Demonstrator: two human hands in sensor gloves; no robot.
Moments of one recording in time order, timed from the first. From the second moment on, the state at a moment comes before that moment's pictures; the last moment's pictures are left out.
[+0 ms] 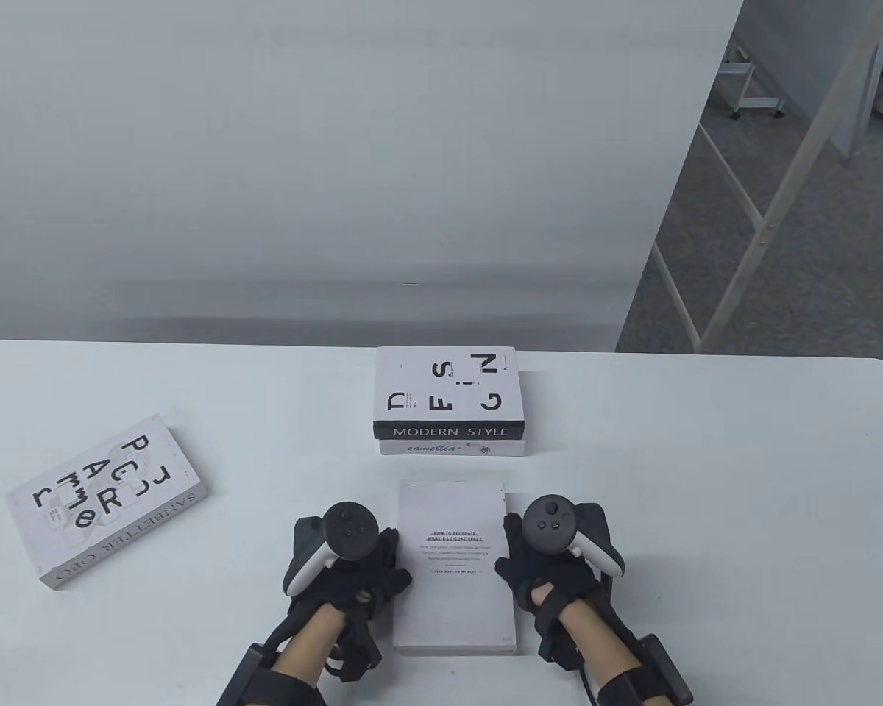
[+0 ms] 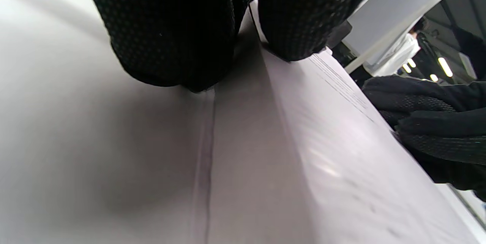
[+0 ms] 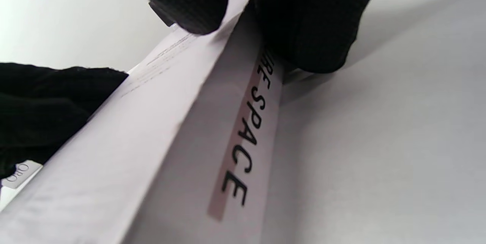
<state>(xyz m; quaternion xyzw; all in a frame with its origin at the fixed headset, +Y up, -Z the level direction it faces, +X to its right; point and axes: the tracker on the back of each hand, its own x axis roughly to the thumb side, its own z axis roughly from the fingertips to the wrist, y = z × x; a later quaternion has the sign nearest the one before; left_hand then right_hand) -0.145 -0.795 -0.343 -0.21 -0.09 0.30 0.93 0.136 -0.792 -0.361 0.14 0.21 0.93 0.26</state>
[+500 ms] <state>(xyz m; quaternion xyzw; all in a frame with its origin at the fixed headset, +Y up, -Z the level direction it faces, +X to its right) -0.161 -0.801 -0.345 -0.24 -0.09 0.34 0.90 0.119 -0.752 -0.334 0.25 -0.01 0.95 0.15</state>
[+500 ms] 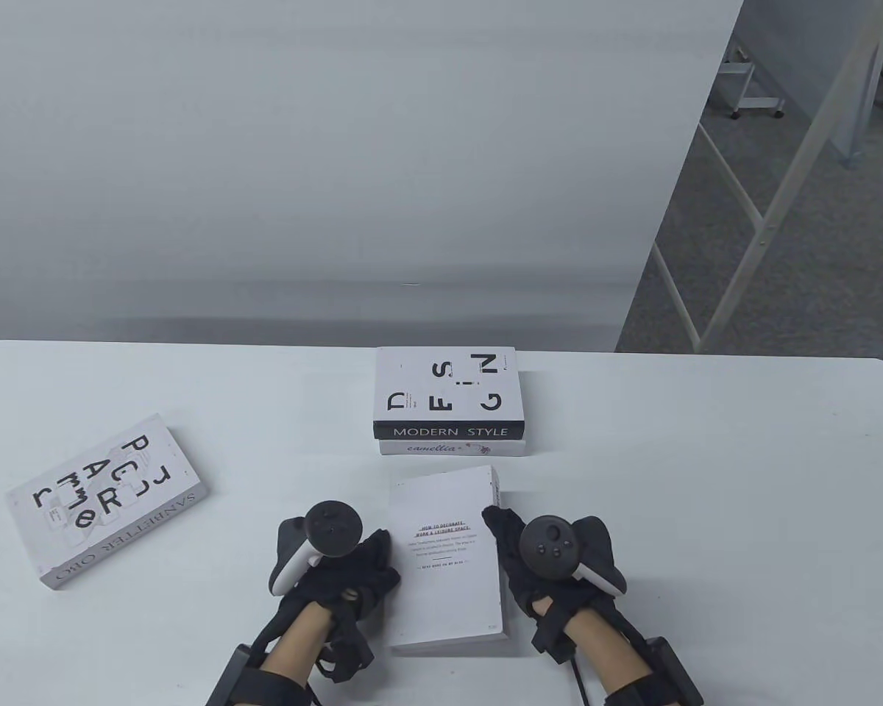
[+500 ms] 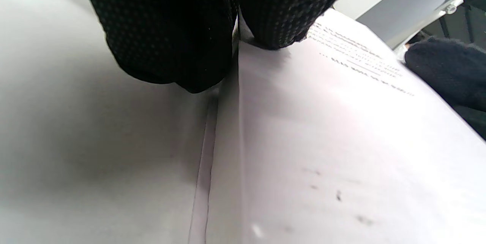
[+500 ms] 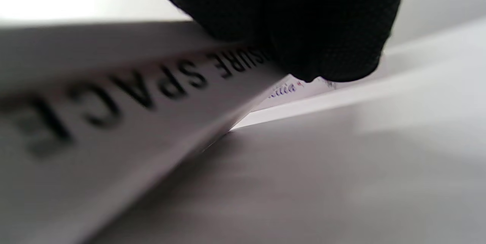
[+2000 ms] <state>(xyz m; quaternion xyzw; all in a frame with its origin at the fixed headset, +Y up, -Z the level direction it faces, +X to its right) -0.210 -0.666 -0.326 0.02 -0.13 0.01 0.99 0.155 -0.743 -0.340 0.16 -0.04 0.91 0.38</state>
